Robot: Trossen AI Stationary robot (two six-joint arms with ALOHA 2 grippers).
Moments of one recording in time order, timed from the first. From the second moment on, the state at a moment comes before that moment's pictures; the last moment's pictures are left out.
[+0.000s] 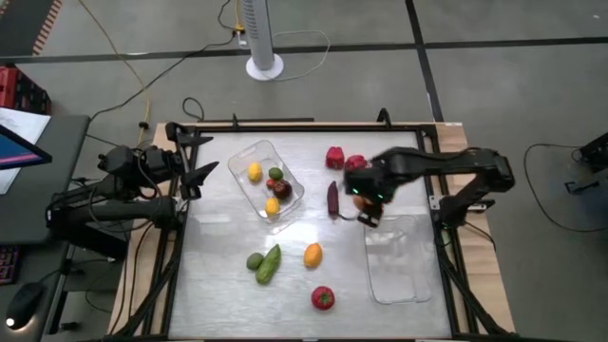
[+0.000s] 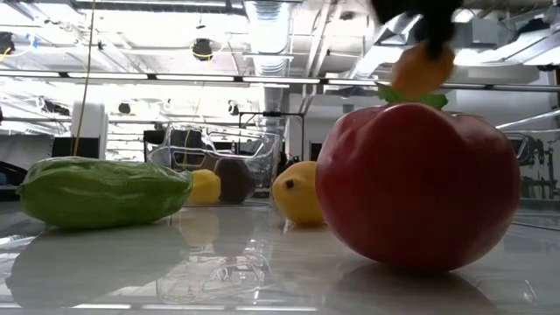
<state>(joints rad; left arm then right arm) 0.23 0.43 0.62 0.17 0.03 0.26 0.06 1.56 1.59 -1.57 0.02 0.56</state>
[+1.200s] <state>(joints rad) 0.23 0.43 0.62 0.13 0.17 0.11 -0.02 1.64 1.58 -1.52 0.24 0.60</state>
